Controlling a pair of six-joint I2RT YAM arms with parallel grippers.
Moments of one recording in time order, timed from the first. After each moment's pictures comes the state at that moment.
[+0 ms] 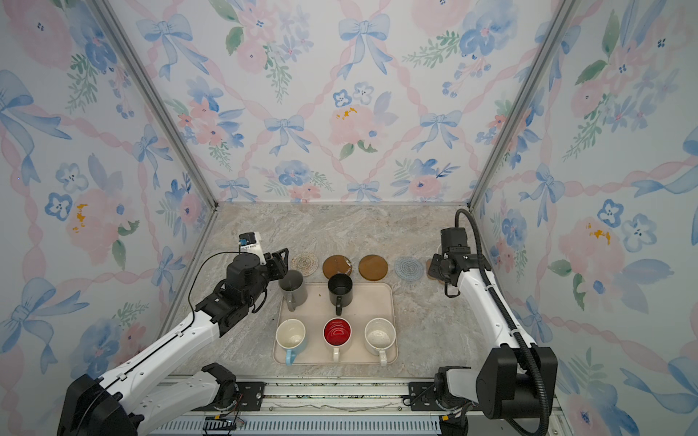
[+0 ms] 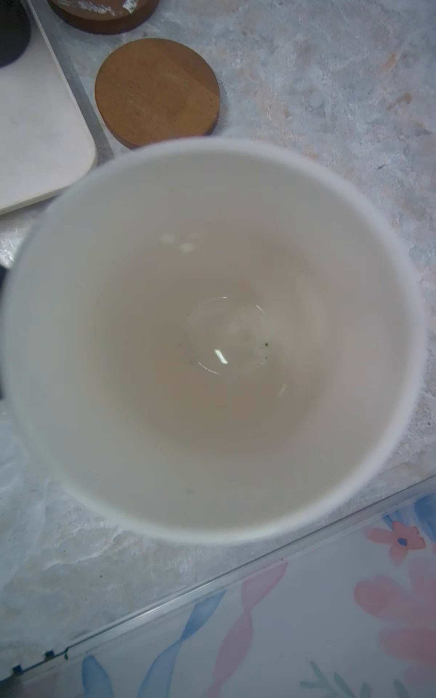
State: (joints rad) left arm -0.50 1.02 0.68 -0.02 -0.31 -0.53; right arm -0.02 1.31 1.05 -0.79 0.17 0.36
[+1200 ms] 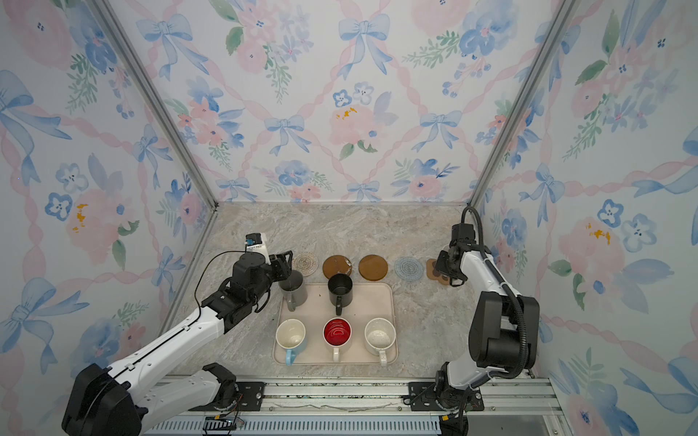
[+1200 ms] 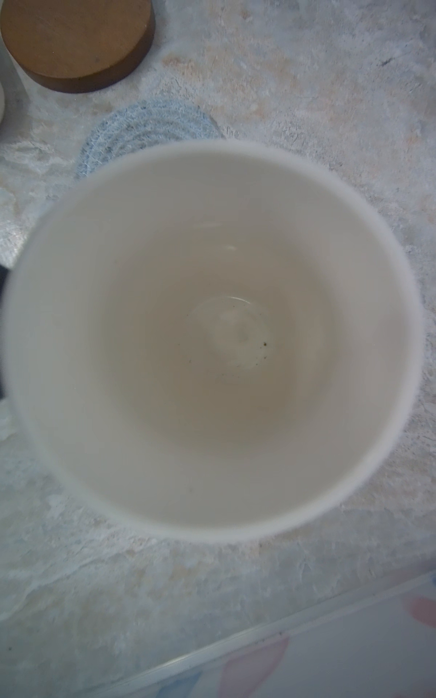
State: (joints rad) left arm -0.51 1.07 0.68 -0.01 -0.29 -0.52; right arm -0.12 1.58 1.11 -0.67 0.06 0.29
